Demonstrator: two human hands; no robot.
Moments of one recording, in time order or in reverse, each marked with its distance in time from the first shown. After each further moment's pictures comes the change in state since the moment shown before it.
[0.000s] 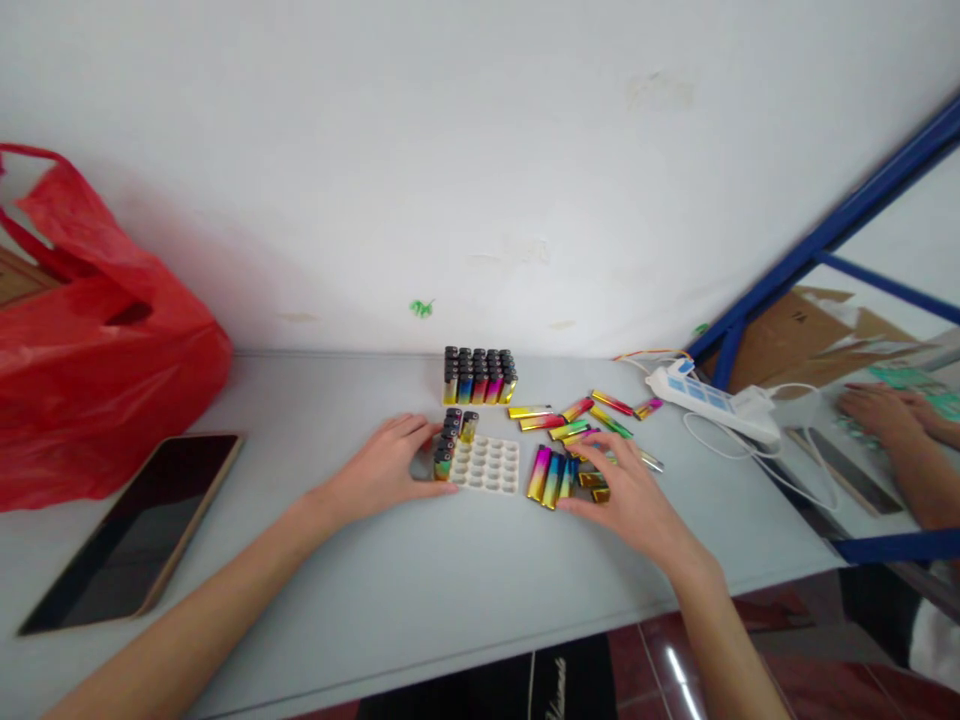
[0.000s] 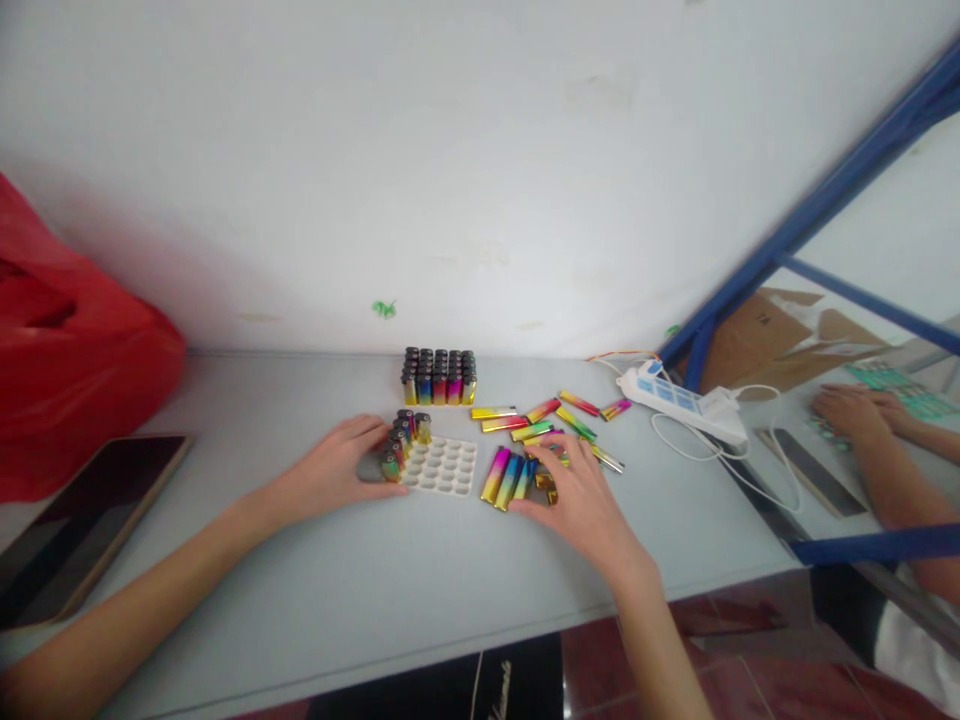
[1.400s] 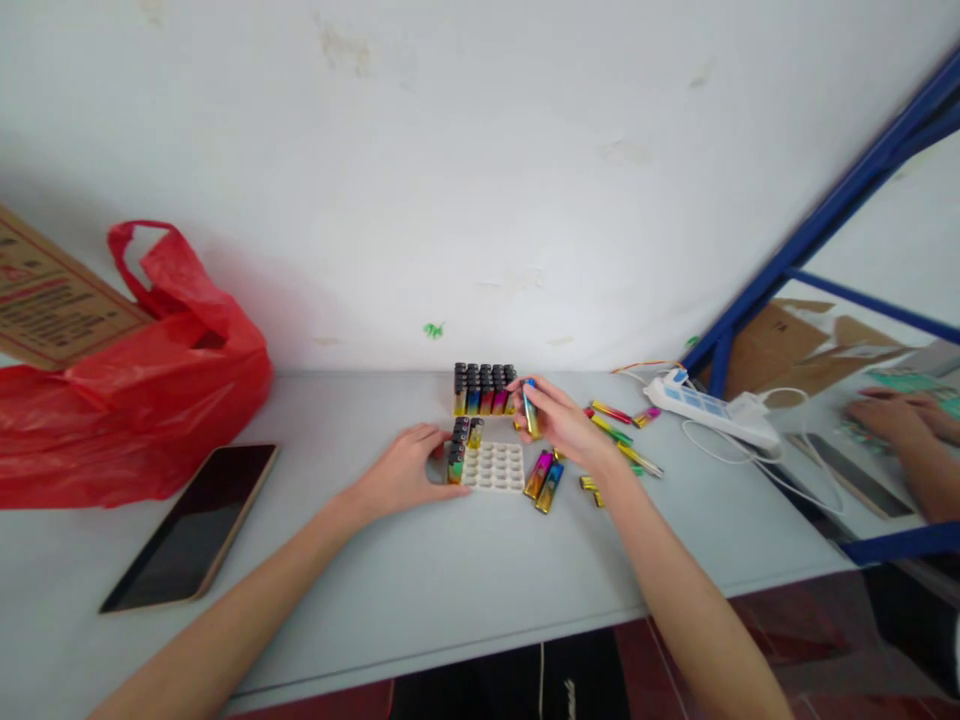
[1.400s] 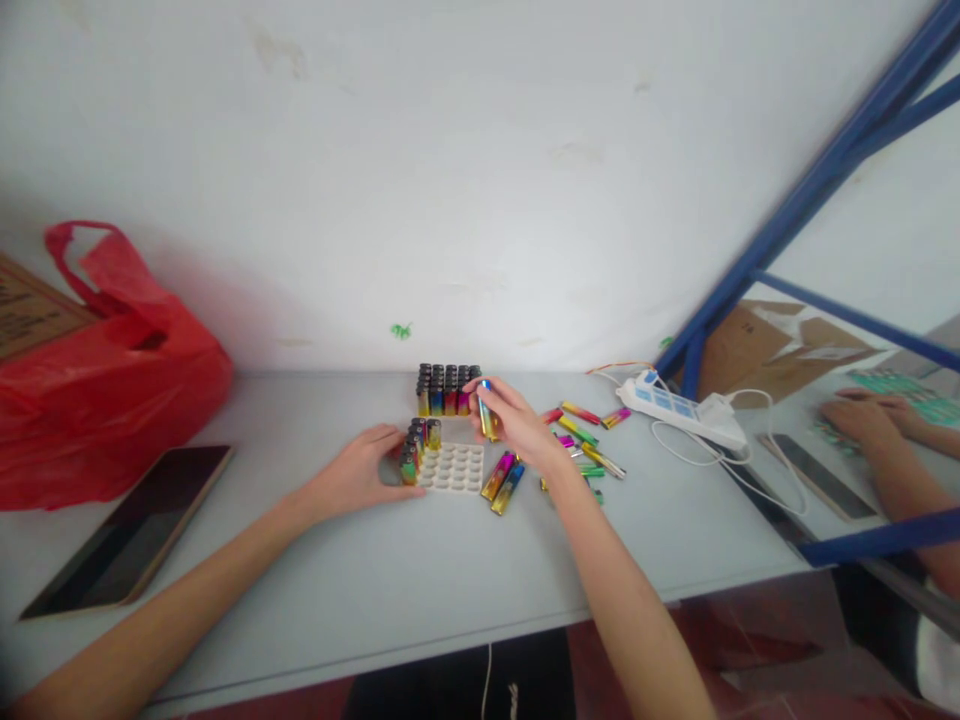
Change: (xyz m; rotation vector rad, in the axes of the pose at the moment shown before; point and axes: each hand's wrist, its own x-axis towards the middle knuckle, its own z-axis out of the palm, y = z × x) left_hand 0.002 0.007 -0.003 -0.025 0.061 0.014; right_hand 0.122 -0.067 0.007 1.513 -0.218 0.164
